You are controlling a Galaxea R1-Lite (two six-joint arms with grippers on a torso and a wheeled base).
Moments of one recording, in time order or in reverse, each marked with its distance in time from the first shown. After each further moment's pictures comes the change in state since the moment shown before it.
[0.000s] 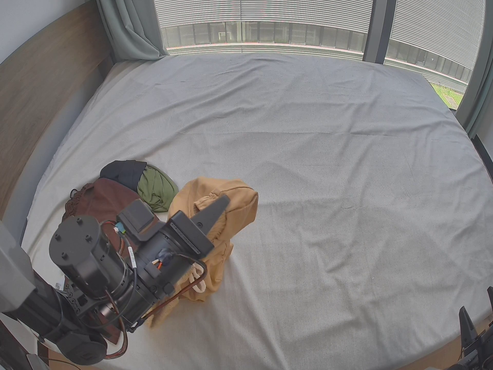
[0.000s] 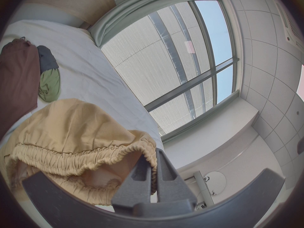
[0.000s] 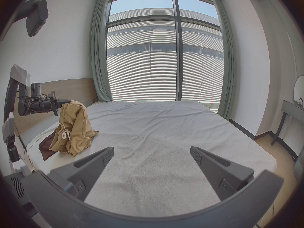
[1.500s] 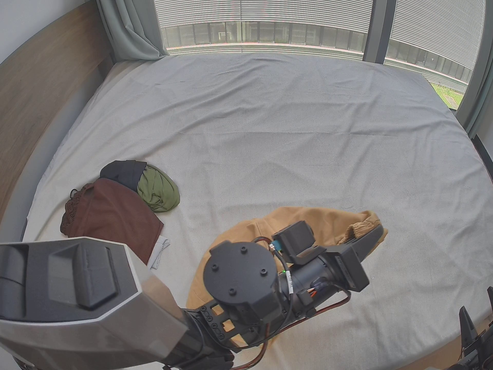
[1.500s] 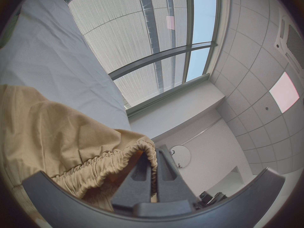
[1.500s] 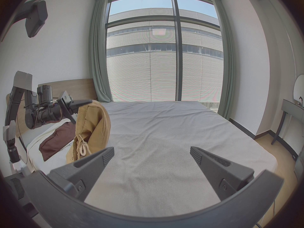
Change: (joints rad) left arm -0.280 0.379 -0.474 0.006 -0.187 -0.002; right arm 0.000 0.000 0.000 0.000 0.001 0.007
